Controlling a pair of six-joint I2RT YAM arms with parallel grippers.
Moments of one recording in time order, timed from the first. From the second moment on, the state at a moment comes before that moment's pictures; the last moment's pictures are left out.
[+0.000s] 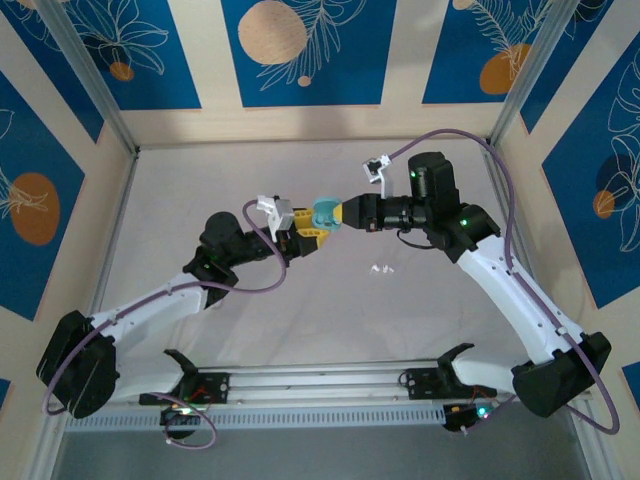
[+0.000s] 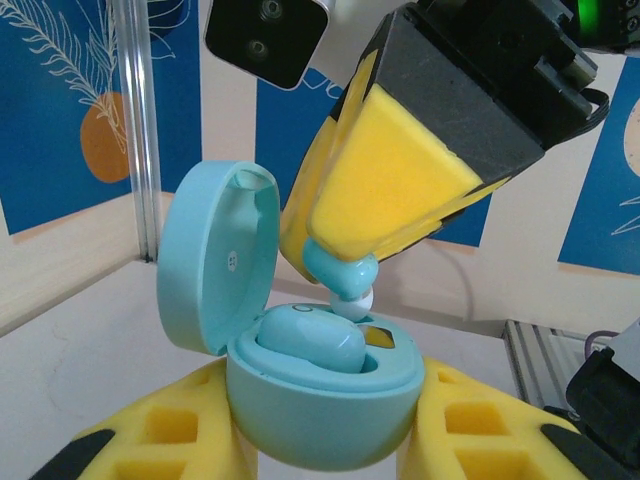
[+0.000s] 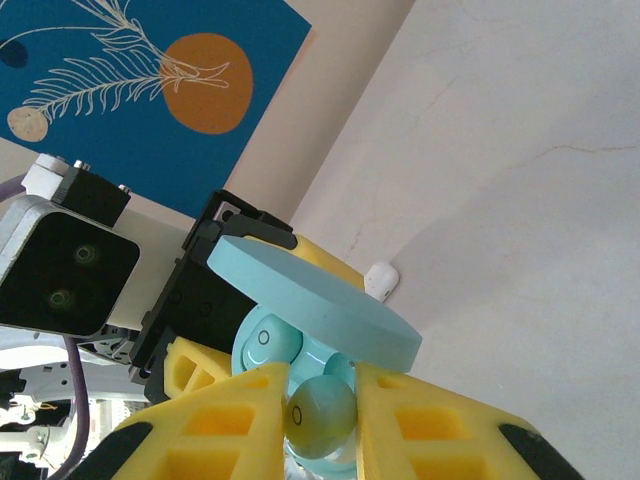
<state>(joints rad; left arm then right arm) -0.67 1.21 0.72 0.61 0.58 -0.13 0.49 1.19 1.27 -0.57 -0.70 0.54</state>
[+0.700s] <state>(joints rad) -0.68 1.21 0.72 0.59 0.58 -0.13 0.52 1.20 1.27 -0.60 -0.64 0.49</state>
